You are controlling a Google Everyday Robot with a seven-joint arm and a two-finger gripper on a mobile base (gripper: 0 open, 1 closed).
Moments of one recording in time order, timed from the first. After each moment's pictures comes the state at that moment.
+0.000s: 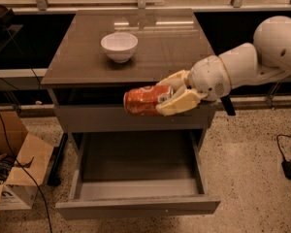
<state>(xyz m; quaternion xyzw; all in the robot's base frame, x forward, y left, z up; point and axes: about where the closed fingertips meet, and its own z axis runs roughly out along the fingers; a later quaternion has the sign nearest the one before) 0.509 -0.057 0.881 -0.60 0.61 0.38 0.35</state>
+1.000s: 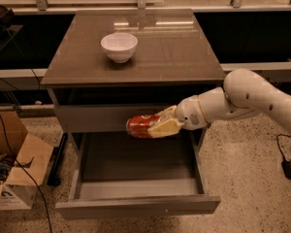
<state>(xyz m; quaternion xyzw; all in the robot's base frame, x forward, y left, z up) 0.542 -0.045 0.744 -0.48 0.73 0.38 0.30</state>
